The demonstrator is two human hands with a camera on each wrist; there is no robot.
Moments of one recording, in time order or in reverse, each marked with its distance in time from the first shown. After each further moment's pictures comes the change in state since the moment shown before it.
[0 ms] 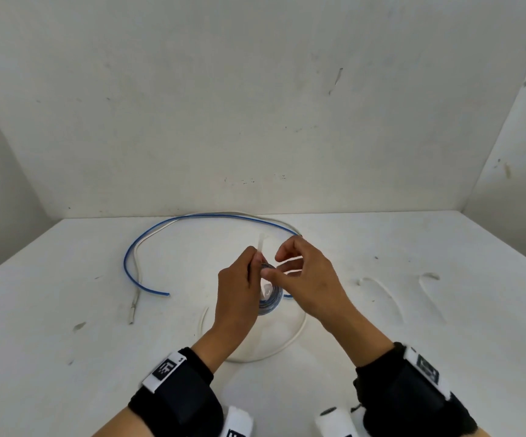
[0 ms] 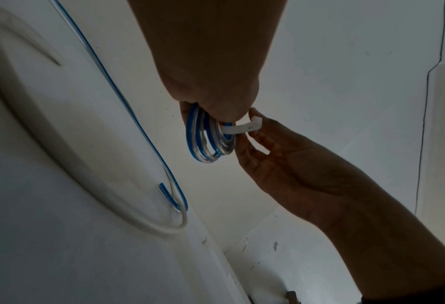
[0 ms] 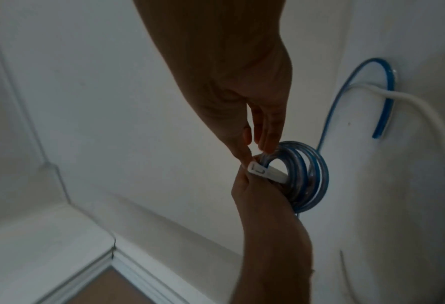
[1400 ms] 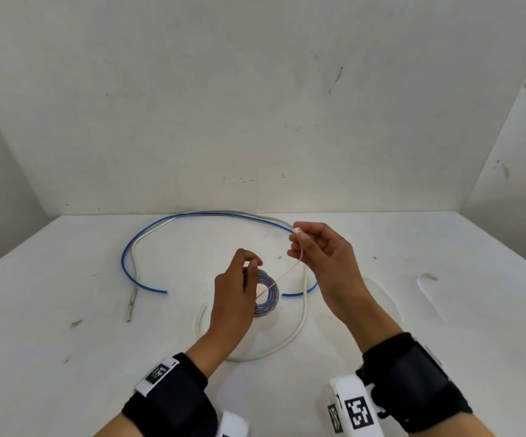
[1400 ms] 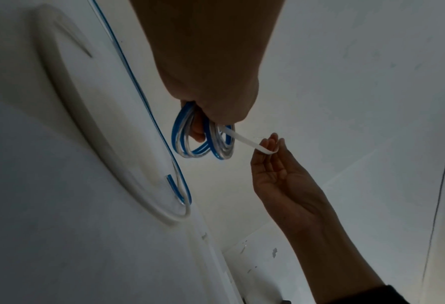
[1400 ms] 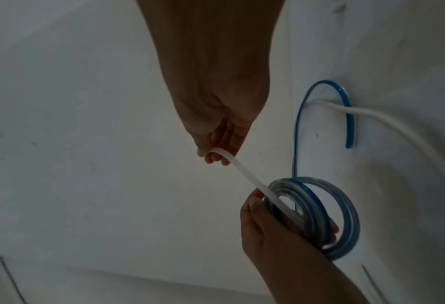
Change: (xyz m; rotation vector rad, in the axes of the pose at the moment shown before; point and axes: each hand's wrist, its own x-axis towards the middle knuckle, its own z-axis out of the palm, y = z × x) left_hand -0.006 -0.010 0.002 0.001 0.007 -0.036; right_hand 0.015 0.005 -0.020 0.616 0.093 -0.013
